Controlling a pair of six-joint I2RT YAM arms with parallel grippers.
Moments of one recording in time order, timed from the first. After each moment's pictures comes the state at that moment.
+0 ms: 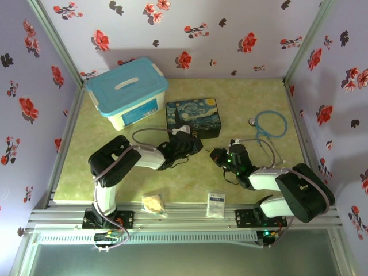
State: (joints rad) left arm -0.90 1.92 0.89 0.50 0.00 -1.09; right arm 0.54 1.35 0.23 0.60 -0.18 1.16
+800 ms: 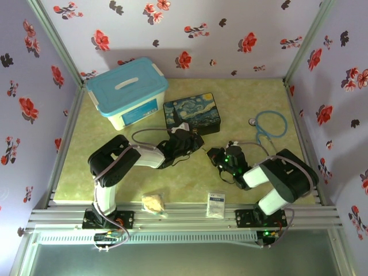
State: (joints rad) left arm -0.90 1.92 0.90 0.57 0.01 -1.22; right arm 0.57 1.58 0.21 0.91 -0.16 1.37
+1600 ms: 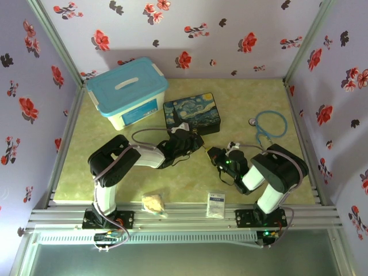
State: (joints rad) left arm -0.90 1.92 0.90 0.56 0.01 -1.21; right arm 0.59 1.69 0.15 1.23 -0.13 1.42
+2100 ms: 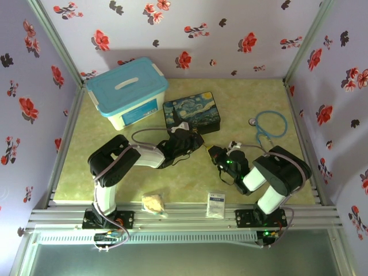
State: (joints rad) left arm -0.90 1.92 0.90 0.59 0.01 -1.23; right arm 0.59 1.65 0.14 1.23 -0.09 1.43
